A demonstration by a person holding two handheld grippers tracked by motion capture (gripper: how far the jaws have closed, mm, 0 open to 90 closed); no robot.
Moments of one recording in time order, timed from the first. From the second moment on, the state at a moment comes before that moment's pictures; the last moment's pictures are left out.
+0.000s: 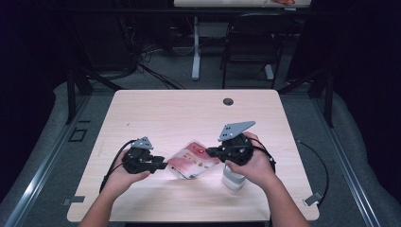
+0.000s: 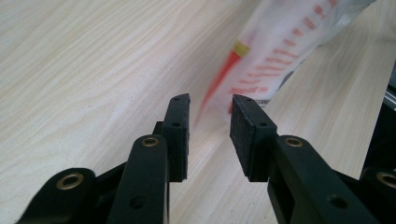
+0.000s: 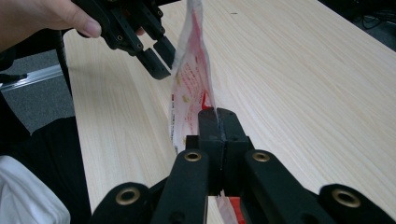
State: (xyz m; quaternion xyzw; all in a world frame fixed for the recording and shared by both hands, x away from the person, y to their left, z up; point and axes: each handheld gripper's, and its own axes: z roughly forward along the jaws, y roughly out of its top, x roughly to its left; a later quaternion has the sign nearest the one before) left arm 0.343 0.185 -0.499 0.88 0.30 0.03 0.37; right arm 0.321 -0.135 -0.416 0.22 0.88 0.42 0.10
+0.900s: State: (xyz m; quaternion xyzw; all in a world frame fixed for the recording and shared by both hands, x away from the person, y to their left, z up) left arm 0.337 0.179 -0.492 0.89 0.27 0.05 0.36; right arm 0.327 -0.098 -0.409 0.18 0.88 0.42 0.08
